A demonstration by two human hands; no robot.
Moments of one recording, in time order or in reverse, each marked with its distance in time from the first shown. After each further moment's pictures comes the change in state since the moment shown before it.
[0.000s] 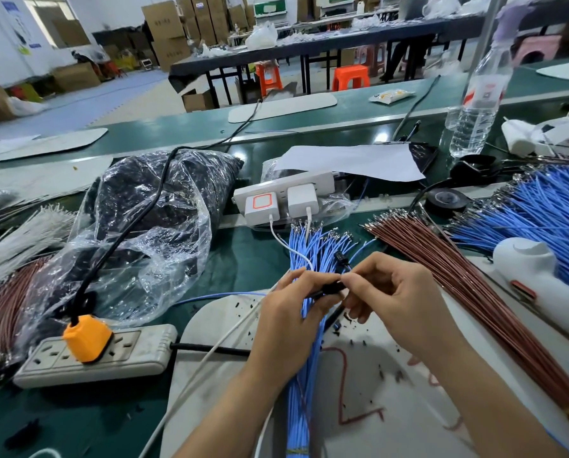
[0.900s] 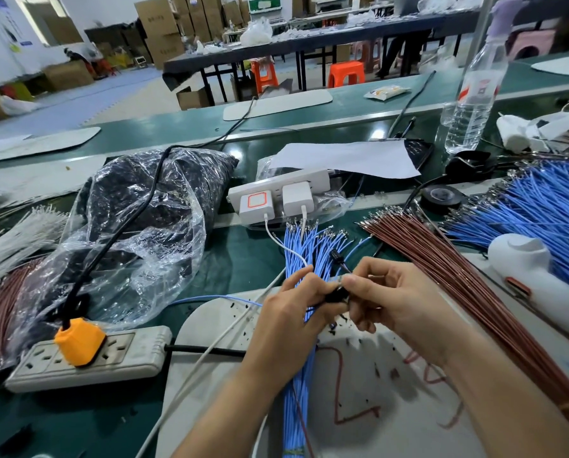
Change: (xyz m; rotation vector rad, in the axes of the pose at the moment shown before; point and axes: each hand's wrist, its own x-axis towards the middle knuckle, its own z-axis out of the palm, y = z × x) left_hand 0.000 0.005 0.002 0.005 -0.039 0.082; right_hand 0.005 0.000 -0.012 0.435 -0.247 0.326
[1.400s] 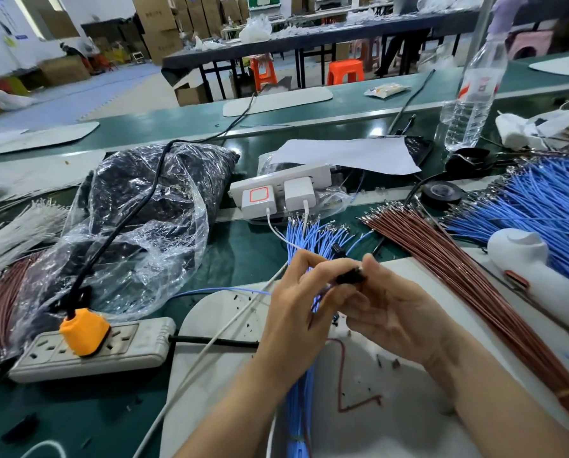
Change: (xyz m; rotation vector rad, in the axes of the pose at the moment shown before) left_hand 0.000 0.014 -0.002 -0.066 0.068 0.134; right_hand 0.005 0.017 0.007 0.453 -0.350 0.113
